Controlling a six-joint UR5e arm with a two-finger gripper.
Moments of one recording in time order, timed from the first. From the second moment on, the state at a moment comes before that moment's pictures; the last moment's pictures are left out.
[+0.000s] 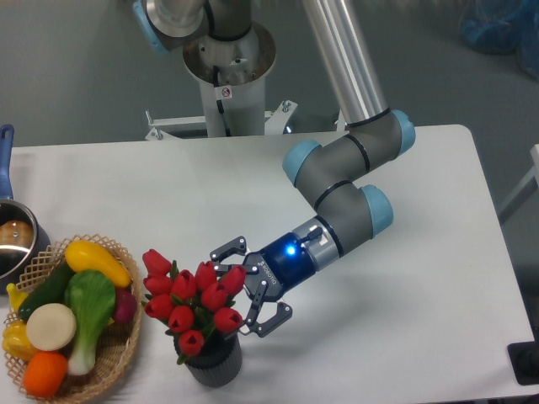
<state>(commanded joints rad) 2.56 -2.18 -1.67 -0.80 0.06 1.51</state>
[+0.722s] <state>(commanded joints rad) 2.62 -2.08 -1.61 -0.80 0.40 1.52</state>
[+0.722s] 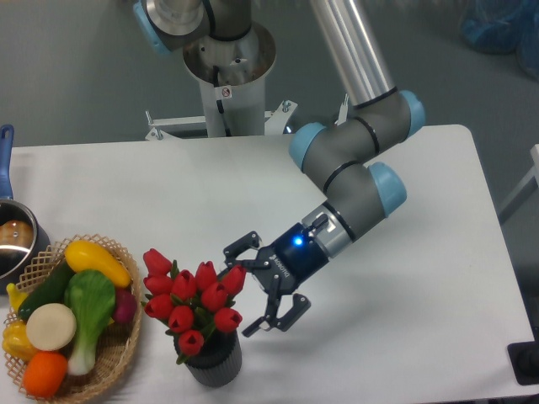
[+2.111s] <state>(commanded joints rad) 2.97 -1.76 -1.64 -0.96 1.50 1.63</state>
